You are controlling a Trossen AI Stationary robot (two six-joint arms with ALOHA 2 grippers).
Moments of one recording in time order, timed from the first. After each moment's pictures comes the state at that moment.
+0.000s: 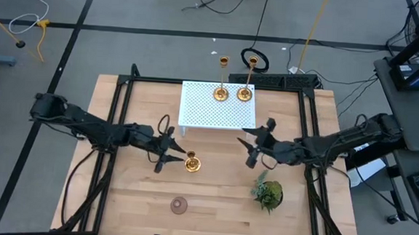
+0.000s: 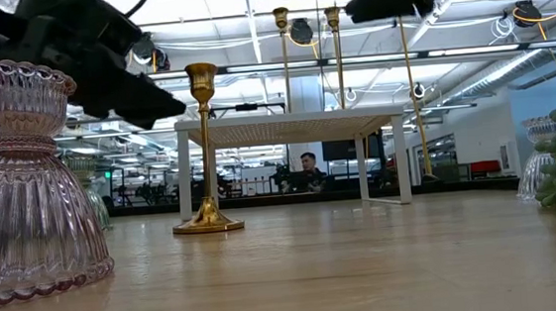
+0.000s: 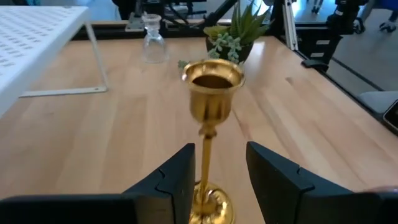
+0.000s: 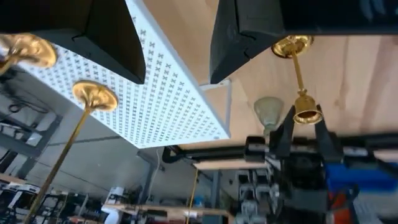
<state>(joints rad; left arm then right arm) -0.08 1.23 0.32 0.60 0.13 -0.01 0.31 1.11 0.71 0.07 0.75 0.15</state>
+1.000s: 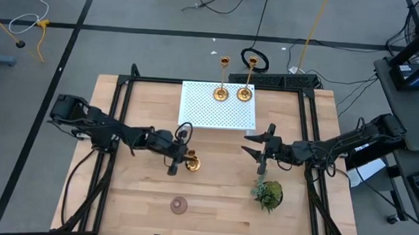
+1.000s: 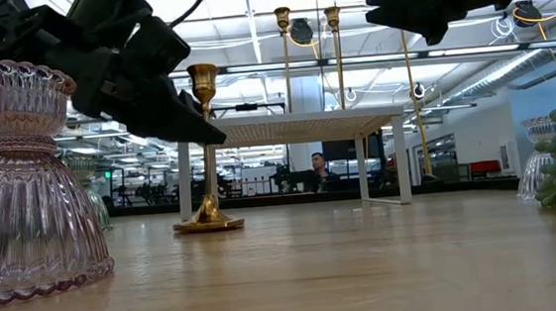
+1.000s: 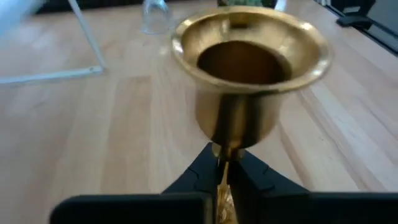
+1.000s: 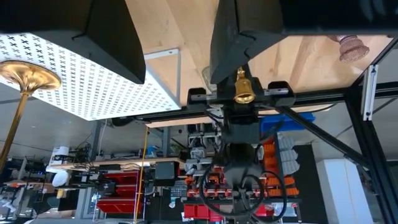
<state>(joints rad) -0.08 1.49 0.50 0.54 0.08 0.07 0.31 1.02 0.38 0.63 0.55 0.06</state>
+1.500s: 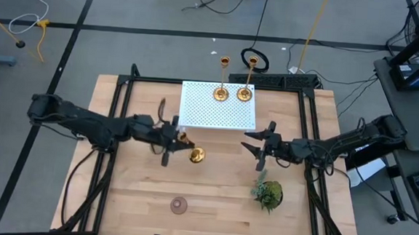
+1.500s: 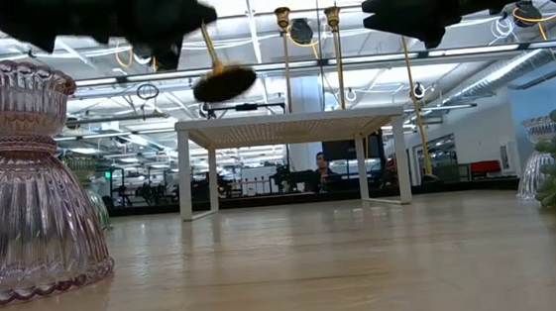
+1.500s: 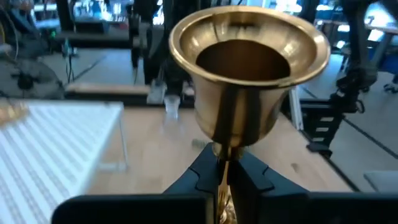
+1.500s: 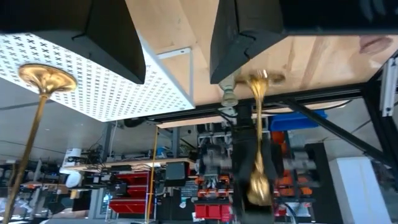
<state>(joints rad) -0.05 1.15 0.55 0.49 0.10 -0.07 0.26 1.02 0.38 0.63 0.55 0.06</state>
